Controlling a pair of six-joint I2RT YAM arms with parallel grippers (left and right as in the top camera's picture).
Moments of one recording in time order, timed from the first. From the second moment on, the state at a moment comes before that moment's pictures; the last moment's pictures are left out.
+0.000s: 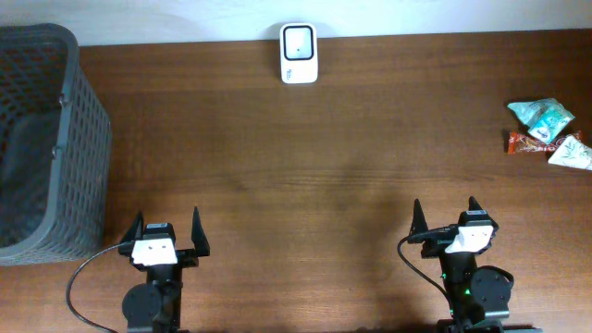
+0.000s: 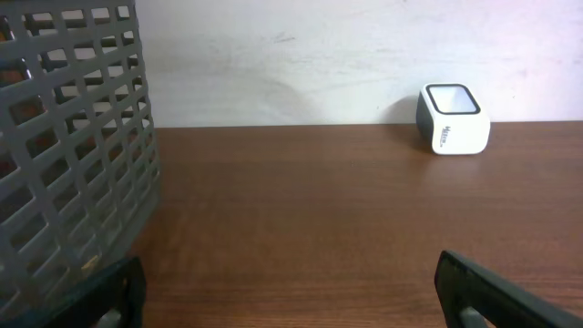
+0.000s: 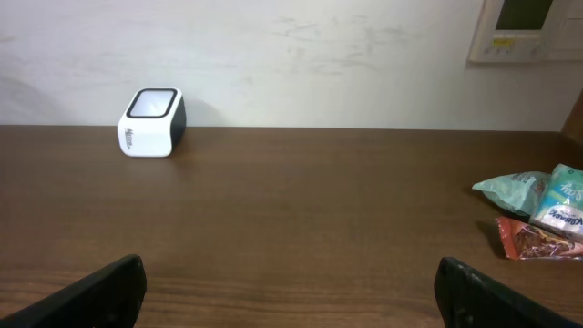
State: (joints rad) left arm 0.01 0.01 0.01 -0.08 -0.06 0.02; right arm 0.02 0.01 0.01 -0.08 0.01 0.00
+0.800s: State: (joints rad) left arm 0.01 0.01 0.01 -0.08 -0.04 0.02; right arm 0.02 0.01 0.01 -0.08 0.01 0.00
